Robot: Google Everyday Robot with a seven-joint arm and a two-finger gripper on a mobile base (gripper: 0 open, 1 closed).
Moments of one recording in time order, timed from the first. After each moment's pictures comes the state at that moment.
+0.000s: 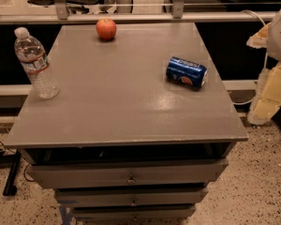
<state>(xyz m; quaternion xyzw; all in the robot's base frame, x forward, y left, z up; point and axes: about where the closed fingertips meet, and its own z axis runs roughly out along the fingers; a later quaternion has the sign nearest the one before) 0.438 -0.217 0.976 -0.60 0.78 -0.03 0.16</state>
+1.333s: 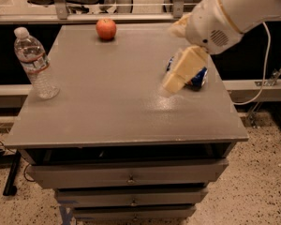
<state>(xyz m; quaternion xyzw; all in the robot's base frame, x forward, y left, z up) 0.499 -0.062 0.977 -0.63 0.70 0.15 0.31</state>
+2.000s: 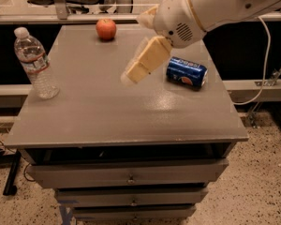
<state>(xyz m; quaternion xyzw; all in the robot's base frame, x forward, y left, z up) 0.510 0.016 1.001 -0.61 0.65 0.22 0.39</state>
